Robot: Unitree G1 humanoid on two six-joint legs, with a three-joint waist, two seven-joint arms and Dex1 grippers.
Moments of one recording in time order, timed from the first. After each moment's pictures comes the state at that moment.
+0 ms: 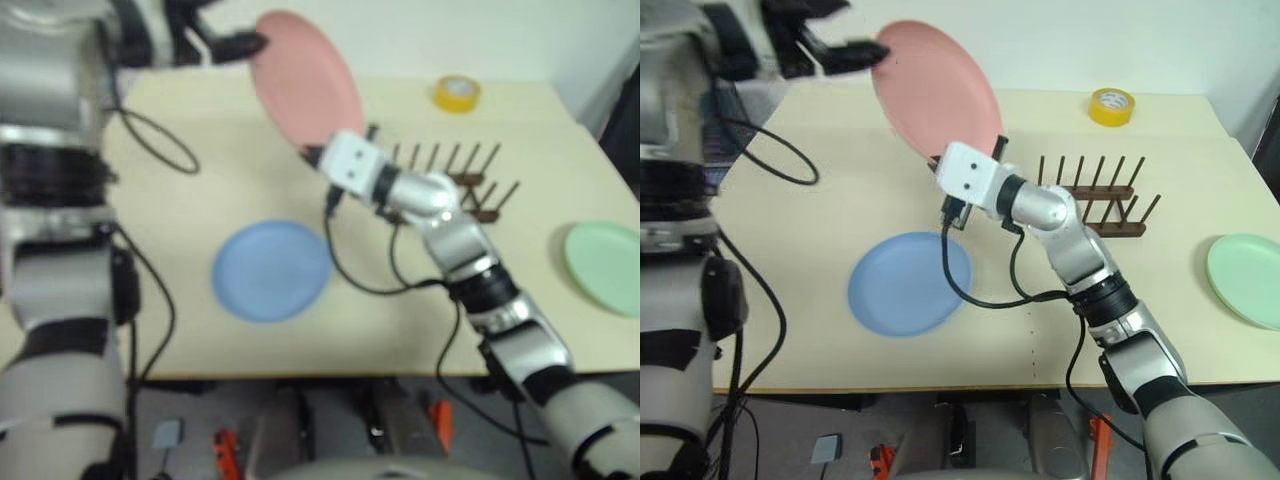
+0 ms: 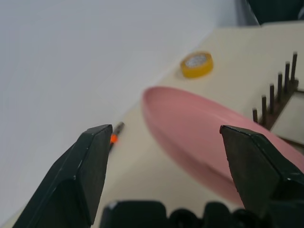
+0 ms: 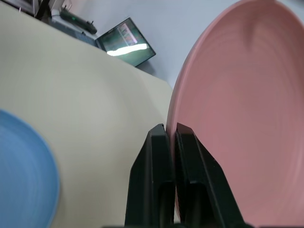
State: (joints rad) left arm -1.33 0.78 0.06 0.37 -0.14 0.60 -1.01; right arm -0.90 -0.24 0.31 0.18 -0.10 0.05 0.59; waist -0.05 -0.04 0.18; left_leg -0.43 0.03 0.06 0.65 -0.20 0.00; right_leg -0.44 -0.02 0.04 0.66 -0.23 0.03
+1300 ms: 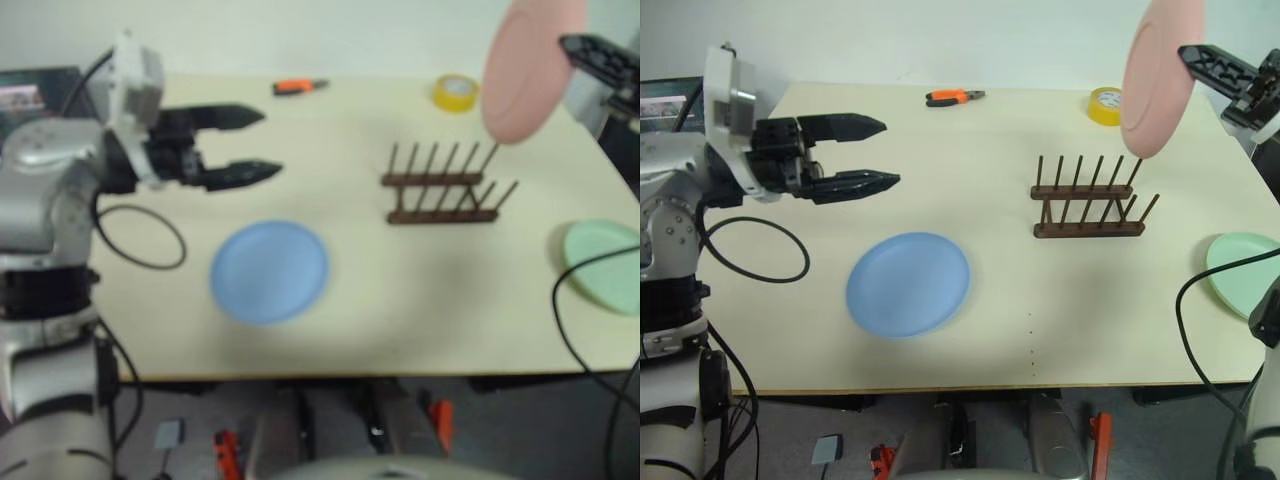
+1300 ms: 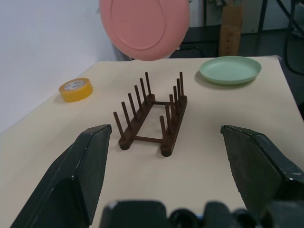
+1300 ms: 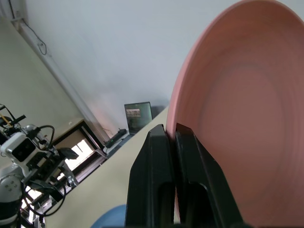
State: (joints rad) left arm -0.80 0.82 0.13 -0.01 -0.55 0.60 -1.23; right arm -1.20 -0.91 -0.31 0.78 0.64 0.99 1.14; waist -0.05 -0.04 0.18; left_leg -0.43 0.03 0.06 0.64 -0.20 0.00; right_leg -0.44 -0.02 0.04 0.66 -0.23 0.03
